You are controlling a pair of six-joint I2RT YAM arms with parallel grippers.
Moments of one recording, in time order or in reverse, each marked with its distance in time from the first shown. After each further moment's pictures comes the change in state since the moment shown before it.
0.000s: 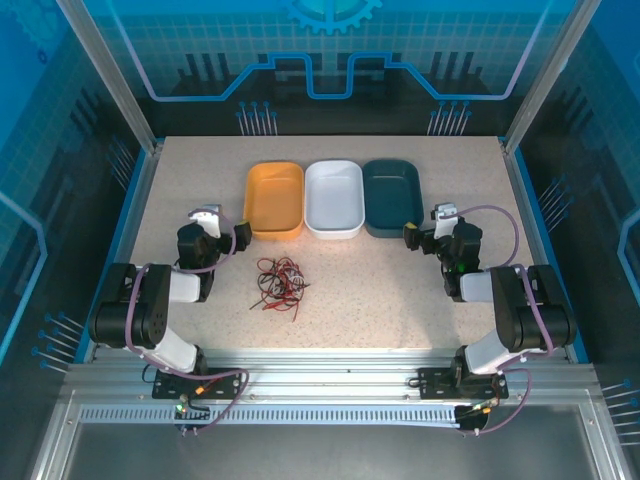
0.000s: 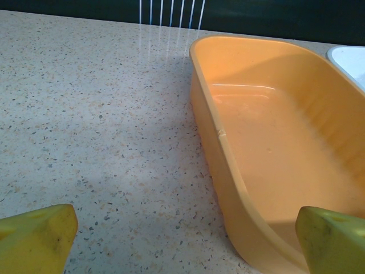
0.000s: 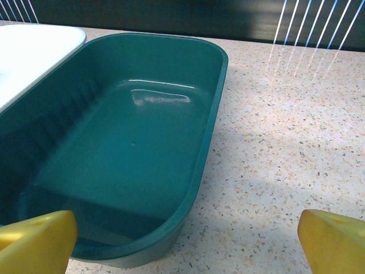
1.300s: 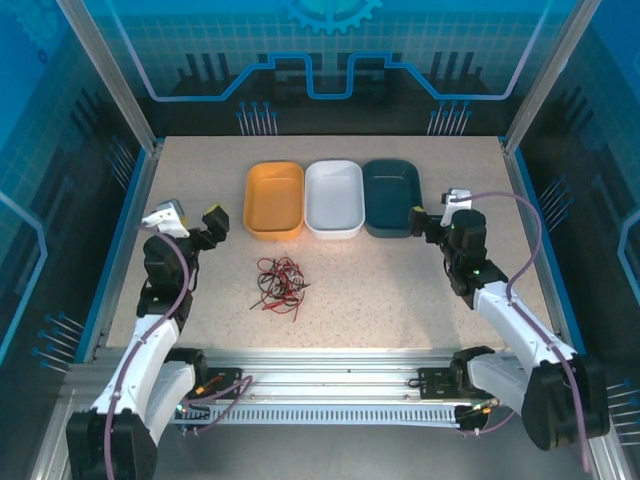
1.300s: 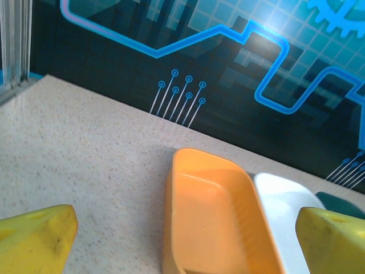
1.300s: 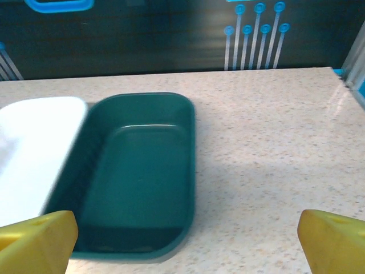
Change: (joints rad) left arm 0.000 -0.809 0.034 -0.630 -0.108 -0.345; right arm 0.198 -0.521 0.208 -0.761 0.342 0.213
